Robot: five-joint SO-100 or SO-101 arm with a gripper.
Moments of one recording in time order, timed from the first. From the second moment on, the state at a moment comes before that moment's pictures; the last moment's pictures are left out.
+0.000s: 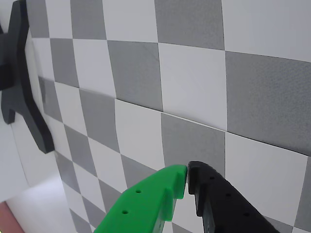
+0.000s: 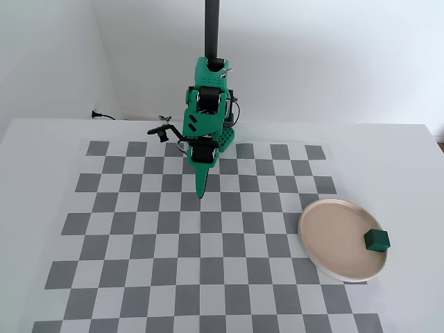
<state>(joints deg) 4.9 190.5 178.3 54.8 1.6</state>
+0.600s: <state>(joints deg) 4.5 190.5 178.3 55.4 2.0</state>
